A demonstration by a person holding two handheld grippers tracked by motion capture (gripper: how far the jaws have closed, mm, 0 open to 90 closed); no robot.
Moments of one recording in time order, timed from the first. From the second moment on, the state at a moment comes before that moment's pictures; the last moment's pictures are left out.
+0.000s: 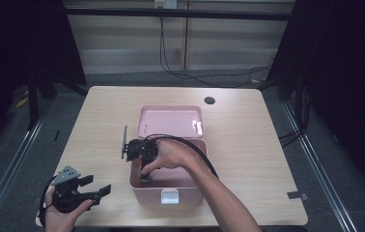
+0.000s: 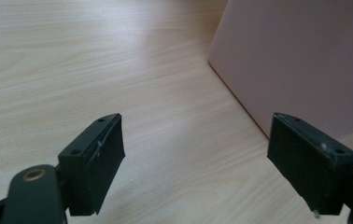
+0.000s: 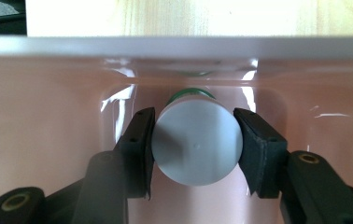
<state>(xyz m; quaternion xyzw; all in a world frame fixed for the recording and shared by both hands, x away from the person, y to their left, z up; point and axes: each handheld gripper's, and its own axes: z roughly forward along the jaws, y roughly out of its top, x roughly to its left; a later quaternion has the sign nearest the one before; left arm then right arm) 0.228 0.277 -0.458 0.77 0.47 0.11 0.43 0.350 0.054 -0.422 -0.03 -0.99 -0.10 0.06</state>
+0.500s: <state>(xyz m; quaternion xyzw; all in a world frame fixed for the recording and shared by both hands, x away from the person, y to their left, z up) 0.227 0.277 -0.458 0.76 0.47 0.11 0.43 0.350 0.058 -0.433 -0.04 -0.99 -0.10 0.06</state>
